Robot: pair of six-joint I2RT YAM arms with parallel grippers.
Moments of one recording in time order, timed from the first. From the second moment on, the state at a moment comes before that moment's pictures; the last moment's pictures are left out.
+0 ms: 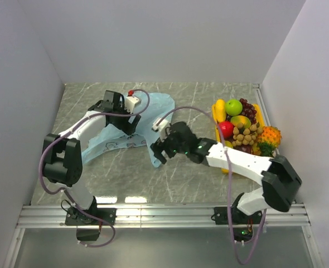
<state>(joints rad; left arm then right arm) -0.26 1.70 1.23 -0.45 0.22 0.40 0.82 1.39 0.95 -0.16 -0.13 -0.05</state>
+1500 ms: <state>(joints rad) 0.08 1.12 0.81 -0.94 0.41 0.88 0.45 1.79 1.56 -0.56 -0.48 -0.21</state>
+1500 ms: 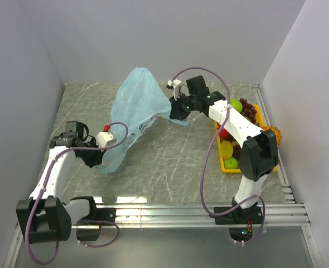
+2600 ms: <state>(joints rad) -0.44 1.22 0.83 -0.16 0.03 0.62 0.51 1.85 1.72 -0.93 -0.84 -0.41</state>
